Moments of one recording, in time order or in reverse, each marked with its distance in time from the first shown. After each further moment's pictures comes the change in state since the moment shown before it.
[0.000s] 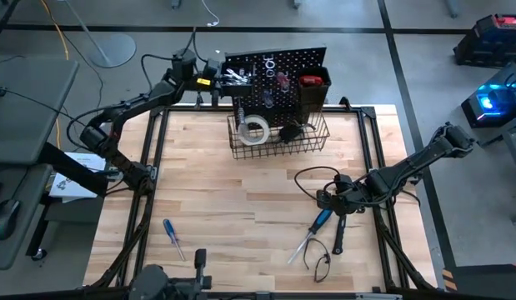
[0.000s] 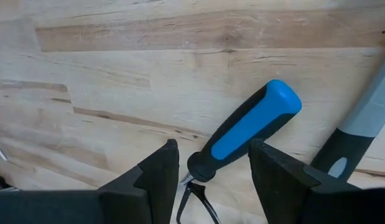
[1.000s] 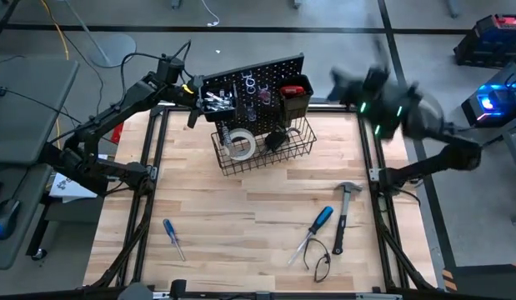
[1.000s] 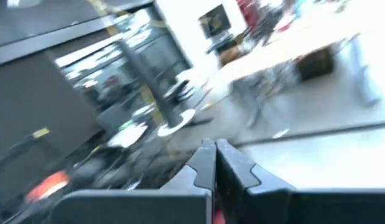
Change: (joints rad) left arm -0.003 -0.263 0.000 -0.715 -0.001 0.483; right arm -0.560 -0.003 0.774 0.354 0.752 -1.461
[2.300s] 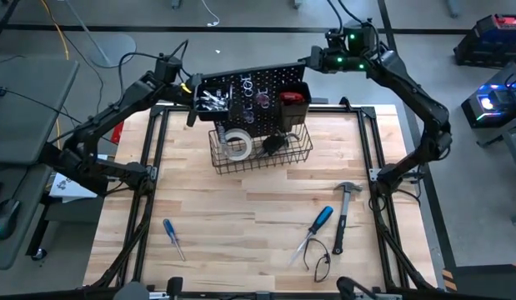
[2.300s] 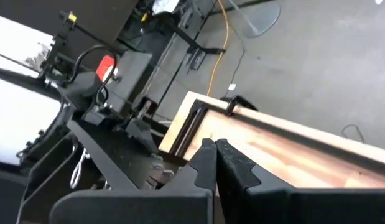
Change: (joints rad) left arm 0.018 -0.005 -0.001 0.016 -0.021 0.012; right arm -0.679 0.387 0.258 -0.260 -1.308 0.118
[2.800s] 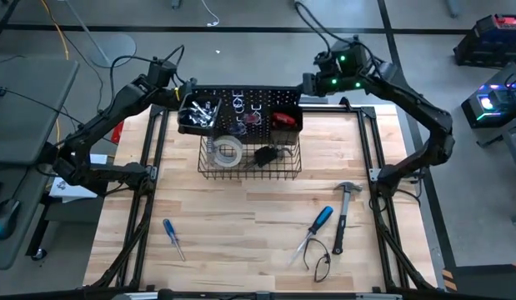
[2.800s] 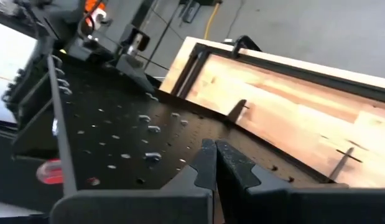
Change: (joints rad) left arm -0.002 -0.099 -0.002 -0.153 -0.015 0.123; right arm 0.211 -0.053 -0.001 -0.194 0.102 0.027
